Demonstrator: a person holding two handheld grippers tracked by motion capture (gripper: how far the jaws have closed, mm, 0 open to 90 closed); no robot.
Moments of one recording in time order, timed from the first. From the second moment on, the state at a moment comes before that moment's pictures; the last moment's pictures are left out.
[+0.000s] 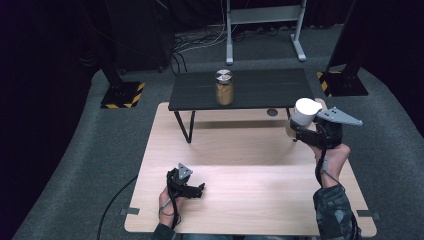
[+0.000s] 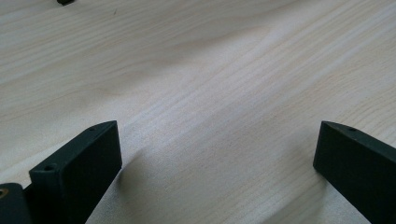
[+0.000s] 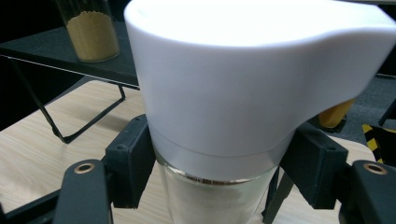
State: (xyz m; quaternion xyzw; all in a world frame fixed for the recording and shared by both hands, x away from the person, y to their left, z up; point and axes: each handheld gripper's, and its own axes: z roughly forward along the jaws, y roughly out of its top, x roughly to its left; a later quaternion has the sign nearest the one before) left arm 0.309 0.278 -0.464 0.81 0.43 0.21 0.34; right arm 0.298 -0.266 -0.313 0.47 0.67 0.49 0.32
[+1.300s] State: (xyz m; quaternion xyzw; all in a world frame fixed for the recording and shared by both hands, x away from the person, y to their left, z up) left arm 0.309 0.279 -0.464 0.81 0.43 0.21 0.34; right arm 0.320 -0.253 -0.270 0.43 0.68 0.50 0.33
